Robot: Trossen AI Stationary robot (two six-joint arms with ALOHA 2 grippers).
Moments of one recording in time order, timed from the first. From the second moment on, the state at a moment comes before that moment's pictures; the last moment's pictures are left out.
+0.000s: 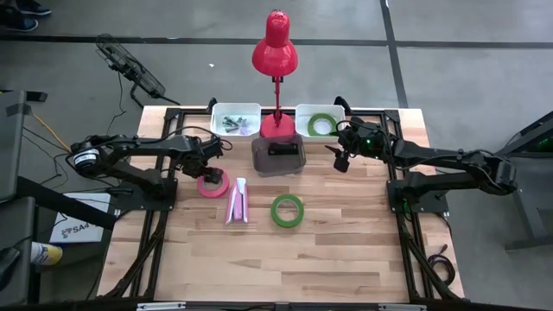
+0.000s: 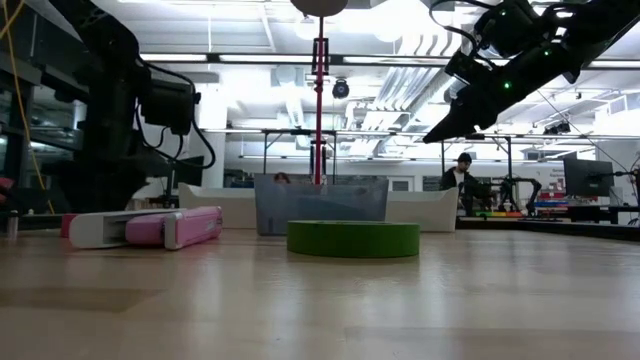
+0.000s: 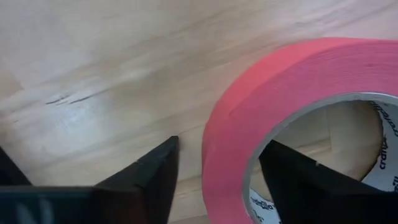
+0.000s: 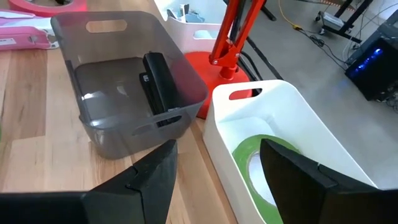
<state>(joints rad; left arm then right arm) 0.46 1.31 0.56 -0.79 0.02 -0.77 -0.46 1.01 0.49 0.05 0.07 -0.25</state>
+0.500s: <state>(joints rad) 0.46 1.31 0.56 -0.79 0.04 -0.73 -0.46 1.01 0.49 0.04 0.07 -0.24</state>
